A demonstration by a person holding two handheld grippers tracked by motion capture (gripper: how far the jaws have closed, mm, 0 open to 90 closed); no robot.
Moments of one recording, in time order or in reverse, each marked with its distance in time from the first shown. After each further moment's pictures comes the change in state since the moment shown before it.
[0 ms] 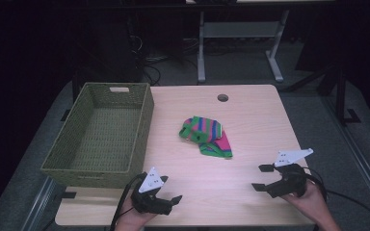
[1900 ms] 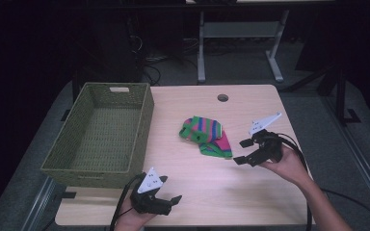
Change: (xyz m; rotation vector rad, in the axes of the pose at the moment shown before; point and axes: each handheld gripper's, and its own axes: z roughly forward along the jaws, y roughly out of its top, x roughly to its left) left arm 0.000 0.000 -0.003 -0.007 0.001 0.004; right arm -0.034 0.093 0.032 0.099 0.070 -0.038
